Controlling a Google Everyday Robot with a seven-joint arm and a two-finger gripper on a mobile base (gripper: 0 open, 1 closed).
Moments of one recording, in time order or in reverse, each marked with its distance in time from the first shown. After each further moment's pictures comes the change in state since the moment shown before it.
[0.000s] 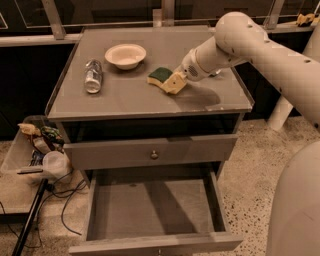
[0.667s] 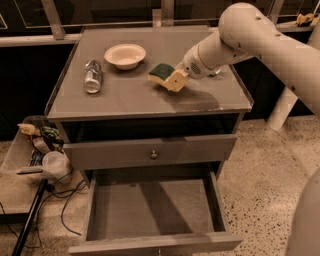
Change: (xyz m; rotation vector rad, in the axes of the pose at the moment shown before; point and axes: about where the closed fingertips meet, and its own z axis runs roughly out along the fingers) arm -0.011 0.022 -0.025 -0.012 0.002 -0.053
